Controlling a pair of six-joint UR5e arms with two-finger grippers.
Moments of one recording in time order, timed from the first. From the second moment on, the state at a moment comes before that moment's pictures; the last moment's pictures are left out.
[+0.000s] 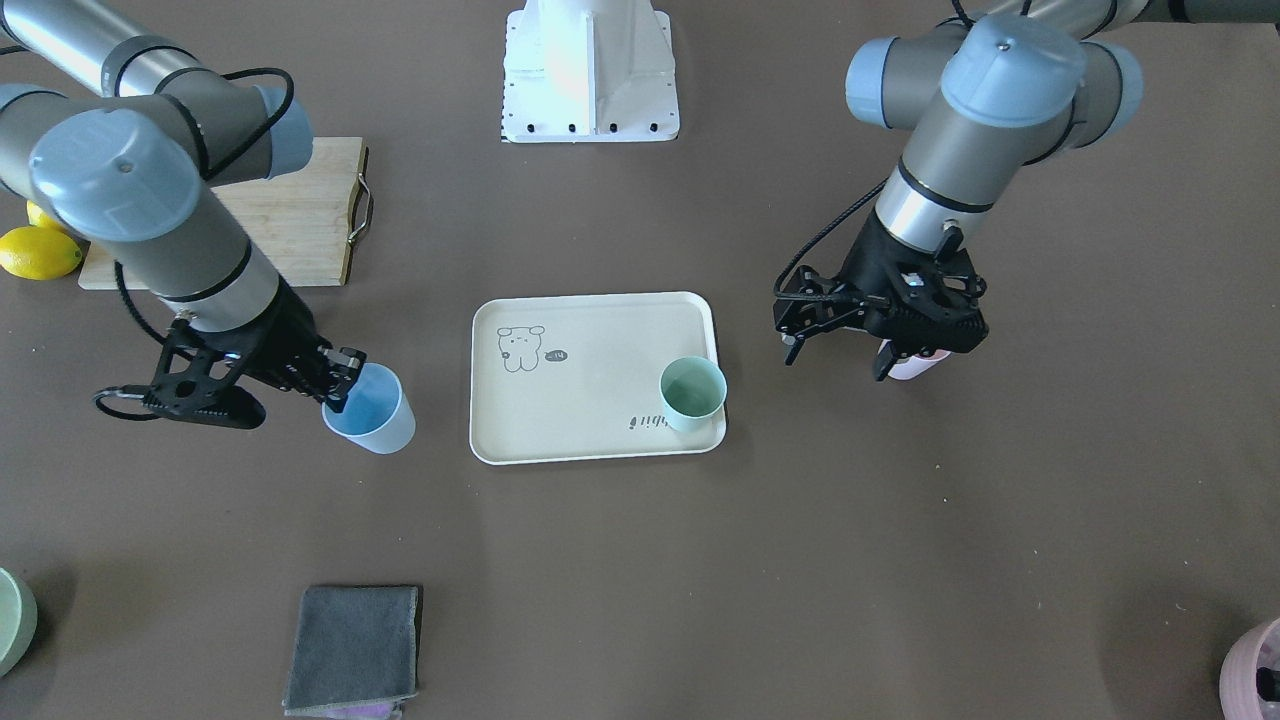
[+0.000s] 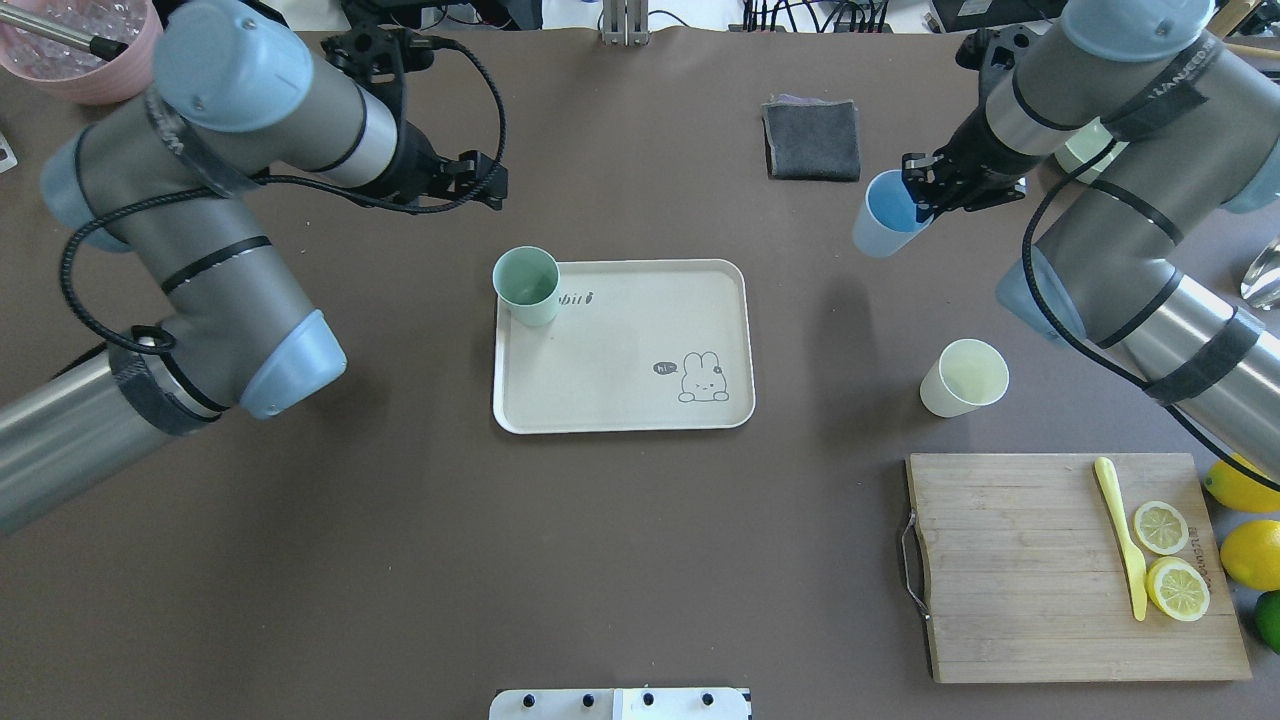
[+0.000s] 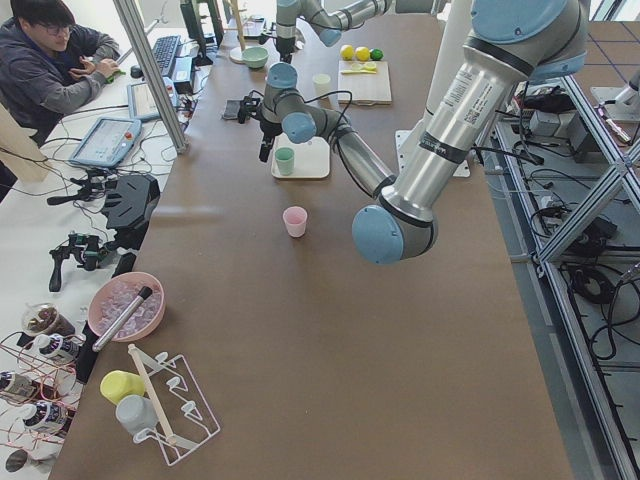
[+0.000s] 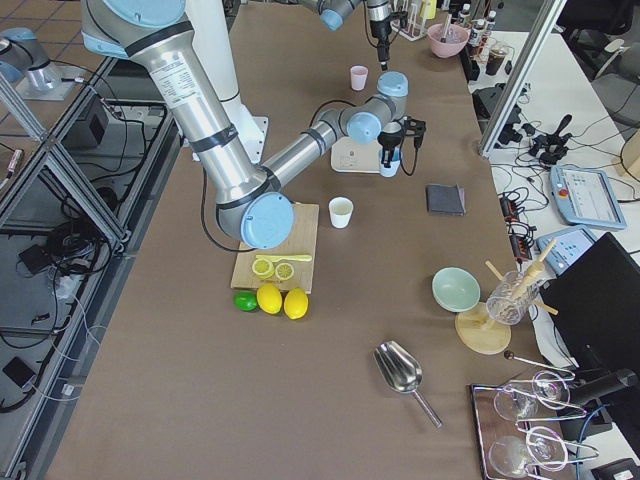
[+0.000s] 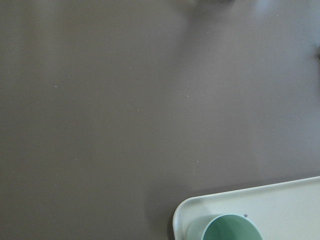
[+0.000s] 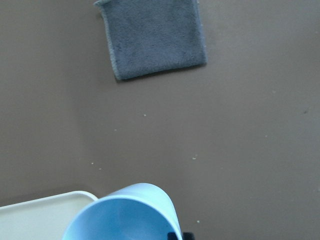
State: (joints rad) left arm -0.89 -2.09 -1.78 -1.75 -2.01 -0.85; right arm 0.85 -1.00 1.66 -1.48 2.08 1.21
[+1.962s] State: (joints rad) left arm -0.83 -1.74 -1.75 -1.99 -2.04 -0.70; right arm 0.78 -0.95 1.73 -1.61 2.02 1.23
